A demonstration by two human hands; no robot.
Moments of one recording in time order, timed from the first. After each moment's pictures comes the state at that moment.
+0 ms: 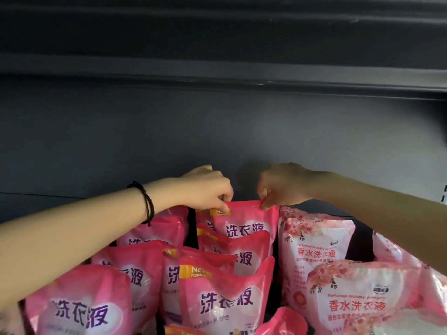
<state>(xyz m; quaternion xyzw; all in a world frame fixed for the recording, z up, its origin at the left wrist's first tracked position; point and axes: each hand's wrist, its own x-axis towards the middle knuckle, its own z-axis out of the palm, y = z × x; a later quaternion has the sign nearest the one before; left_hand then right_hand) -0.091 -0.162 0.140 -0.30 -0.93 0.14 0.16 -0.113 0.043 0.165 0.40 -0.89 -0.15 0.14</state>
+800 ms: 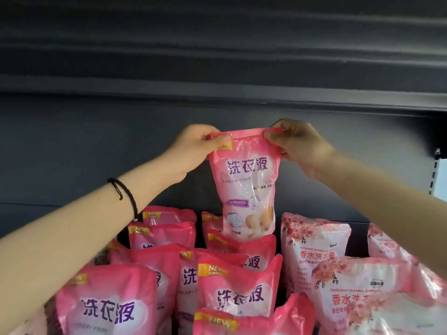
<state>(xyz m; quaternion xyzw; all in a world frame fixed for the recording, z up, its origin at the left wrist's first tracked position) -0.031 -0.174 0.199 -0.20 -0.79 -0.50 0.28 -0.064 0.032 0.215 0.27 -0.76 0.56 0.19</state>
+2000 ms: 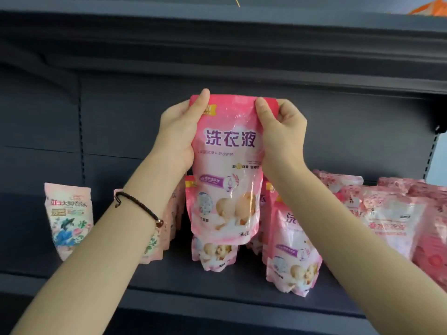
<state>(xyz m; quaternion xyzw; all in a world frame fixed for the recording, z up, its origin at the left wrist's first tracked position) 0.185 -0.267 0.139 -0.13 -0.56 -0.75 0.32 0.160 -0.127 0.137 0.23 -0.56 0.73 0.31</state>
